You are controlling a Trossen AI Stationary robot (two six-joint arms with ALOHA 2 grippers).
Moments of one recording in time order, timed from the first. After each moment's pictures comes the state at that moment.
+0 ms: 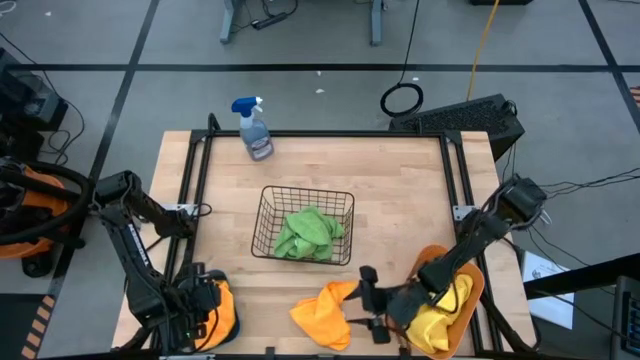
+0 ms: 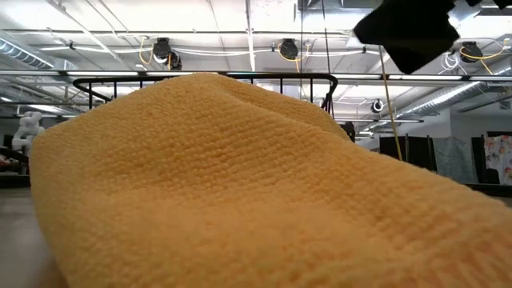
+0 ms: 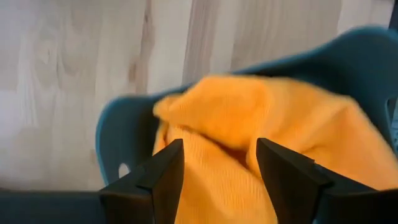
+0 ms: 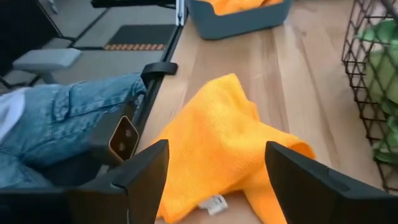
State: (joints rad) left arm -1.14 1.53 1.15 -1.15 -0.25 -1.26; right arm 0.70 1.72 0.92 0.26 0.41 0.43
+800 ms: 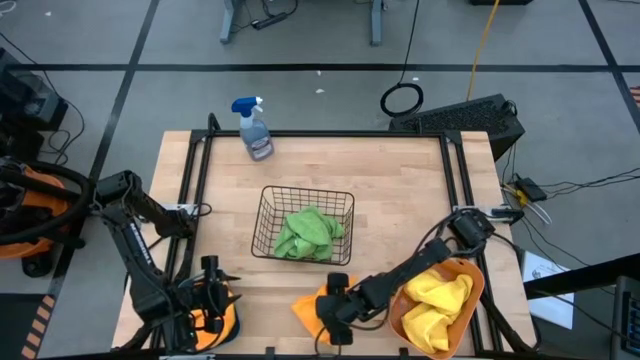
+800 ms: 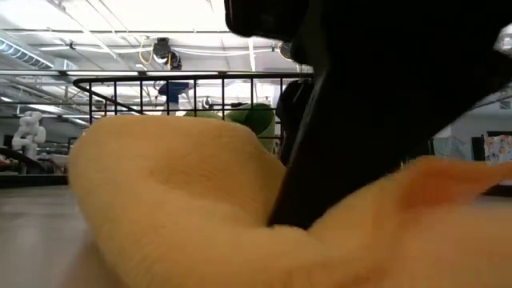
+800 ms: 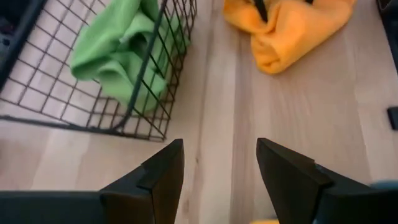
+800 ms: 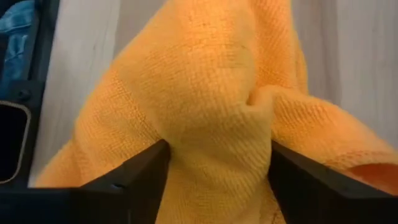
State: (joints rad) left arm -1.11 1.53 1.15 -1.07 -0.76 -1.07; right arm 0.55 2.18 1.53 -0.39 0.15 0.51
